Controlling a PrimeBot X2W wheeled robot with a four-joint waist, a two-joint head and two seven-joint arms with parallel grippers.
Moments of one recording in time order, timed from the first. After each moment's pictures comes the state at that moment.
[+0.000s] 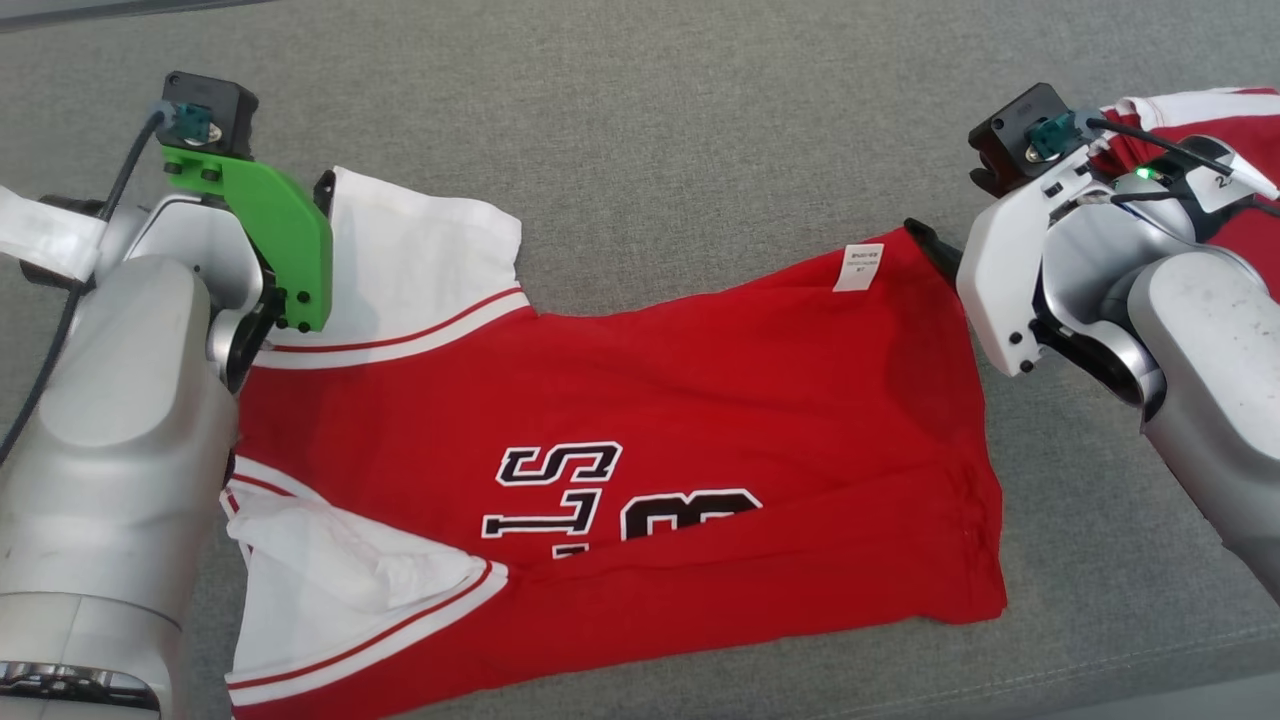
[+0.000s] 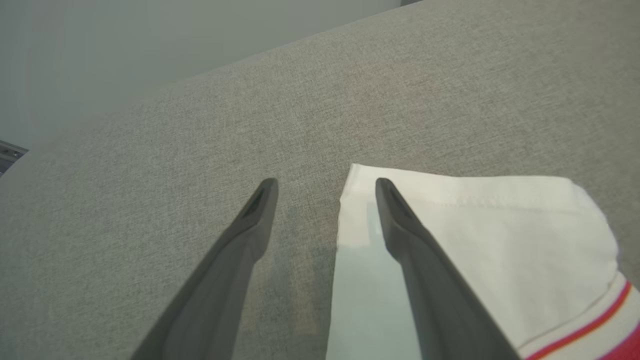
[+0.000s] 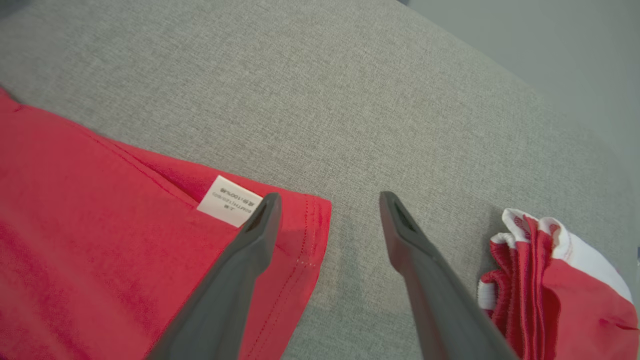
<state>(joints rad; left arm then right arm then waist) -0.95 0.25 -0.36 0.86 -0.31 -0.12 0.30 -0.81 -0.50 0.58 0.27 0.43 0.13 0.58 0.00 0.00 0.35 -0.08</state>
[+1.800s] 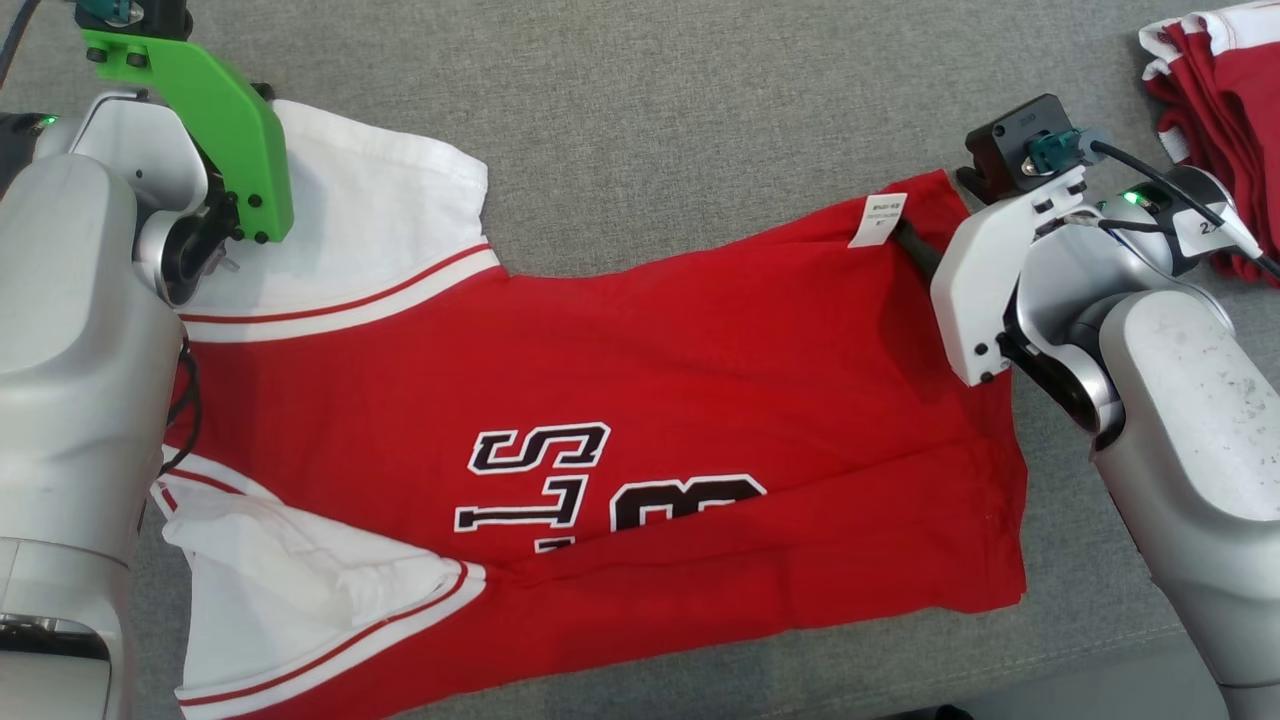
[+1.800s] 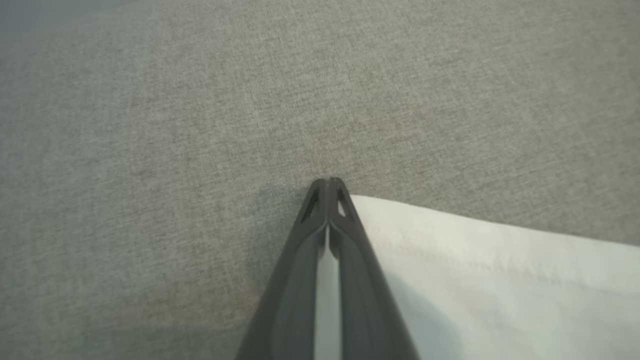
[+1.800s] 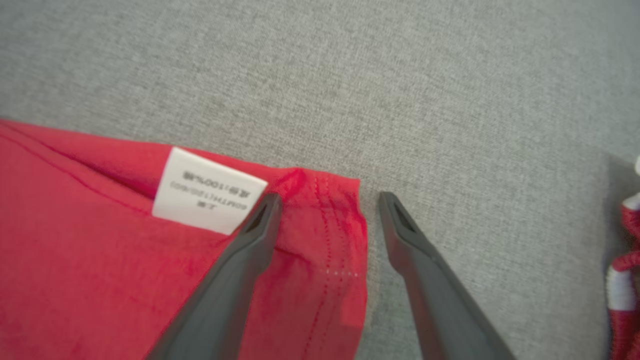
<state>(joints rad) -1.08 0.30 -0.41 0.84 -0.51 -0.13 0.47 -0.68 -0.34 0.36 0.19 0.26 0.13 0.61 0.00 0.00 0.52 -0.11</state>
